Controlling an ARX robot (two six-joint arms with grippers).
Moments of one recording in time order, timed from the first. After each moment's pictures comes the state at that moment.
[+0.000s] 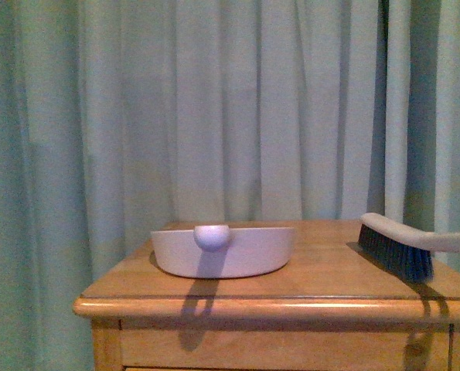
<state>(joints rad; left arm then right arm) 0.00 0.00 0.01 0.00 0.00 0.00 0.00 0.00 0.02 0.00 0.00 0.00</state>
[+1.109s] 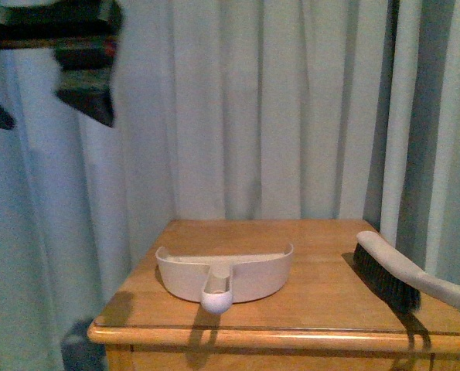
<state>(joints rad) -0.37 1.38 1.36 -0.53 -0.18 -0.12 0.00 0.00 0.02 0.00 0.00 0.00</state>
